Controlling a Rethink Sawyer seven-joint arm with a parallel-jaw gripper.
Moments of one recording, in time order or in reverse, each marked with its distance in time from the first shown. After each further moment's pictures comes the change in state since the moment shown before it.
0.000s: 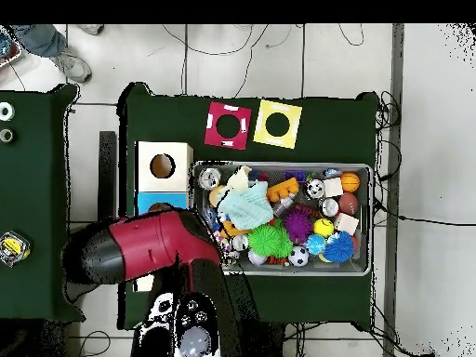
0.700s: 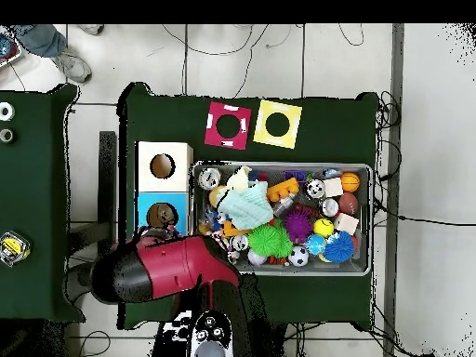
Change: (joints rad) arm 0.020 0.024 -0.101 0.115 0.000 -0.233 0.000
